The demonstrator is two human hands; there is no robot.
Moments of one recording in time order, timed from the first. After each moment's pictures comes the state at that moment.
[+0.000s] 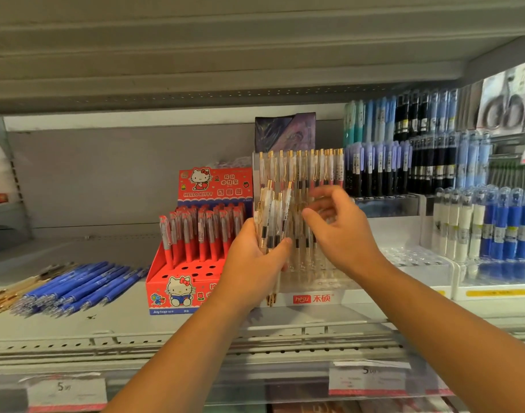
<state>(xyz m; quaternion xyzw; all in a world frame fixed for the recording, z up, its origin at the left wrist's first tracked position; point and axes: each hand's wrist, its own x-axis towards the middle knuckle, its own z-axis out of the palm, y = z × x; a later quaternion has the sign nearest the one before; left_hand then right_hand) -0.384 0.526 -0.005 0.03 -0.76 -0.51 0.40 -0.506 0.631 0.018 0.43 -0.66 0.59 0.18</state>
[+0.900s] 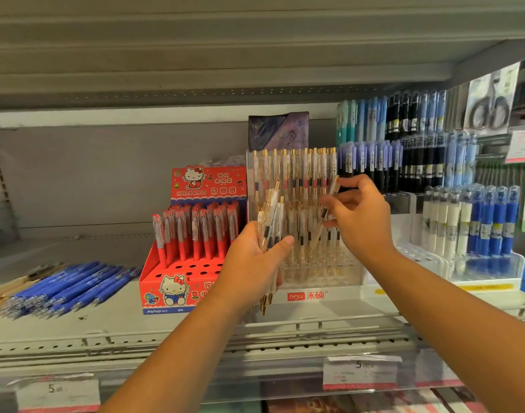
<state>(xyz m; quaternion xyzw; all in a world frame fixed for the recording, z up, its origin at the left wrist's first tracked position) -0.387 0.525 -0.008 0.04 -0.77 -0.53 0.35 -0.541 0.645 0.020 0.35 -0.61 0.68 0.20</state>
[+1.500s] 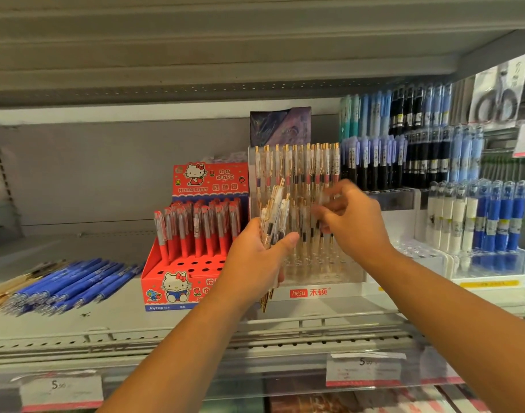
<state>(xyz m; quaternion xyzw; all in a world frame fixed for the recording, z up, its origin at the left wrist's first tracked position) -0.388 0.524 -0.009 0.06 -0.79 -0.51 0.34 -0.544 0.638 0.012 0.38 -0.71 0.55 0.22</state>
